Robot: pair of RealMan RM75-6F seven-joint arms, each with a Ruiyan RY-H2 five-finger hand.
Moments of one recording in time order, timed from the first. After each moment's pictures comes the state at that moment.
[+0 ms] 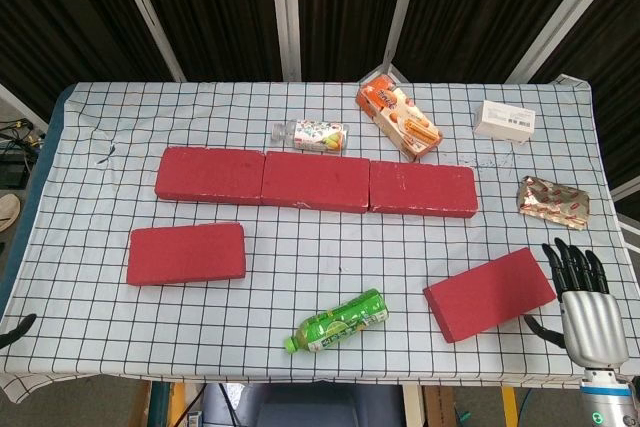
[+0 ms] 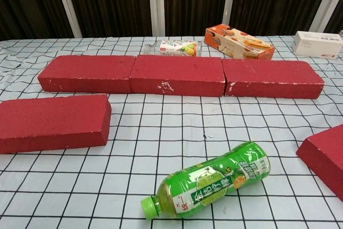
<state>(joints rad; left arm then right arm) 0.08 -1.09 -0.04 -1.71 1.55 1.70 0.16 0.02 -1.14 0.05 -1.75 -1.52 1.54 -0.21</state>
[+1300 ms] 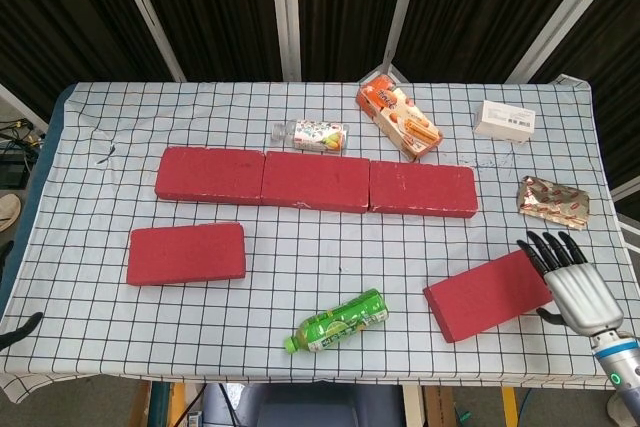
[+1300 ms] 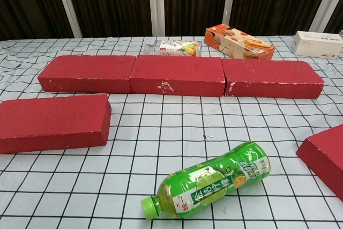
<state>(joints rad) 0.06 -1.11 -0.04 -1.72 1.55 1.67 0.19 0.24 -1.01 -0.01 -1.45 -1.67 1.21 -0.05</state>
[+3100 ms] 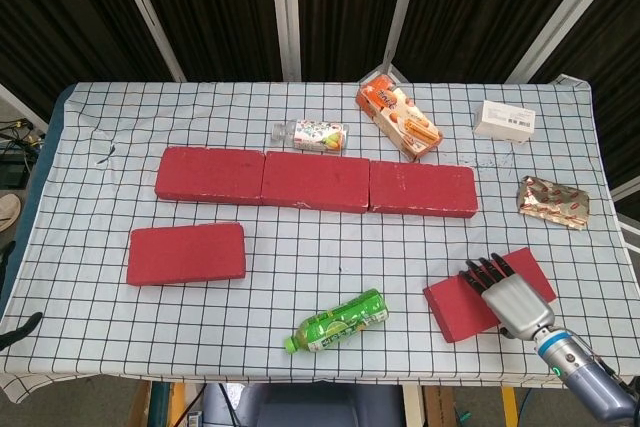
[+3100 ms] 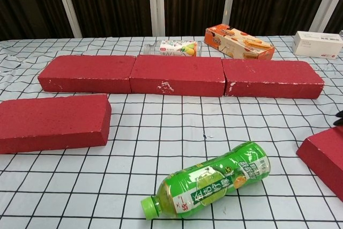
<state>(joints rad) 0.06 -1.12 -0.05 -1.73 1.52 1.65 0.25 0.39 -1.08 -0.08 -1.58 -1.61 0.93 -0.34</state>
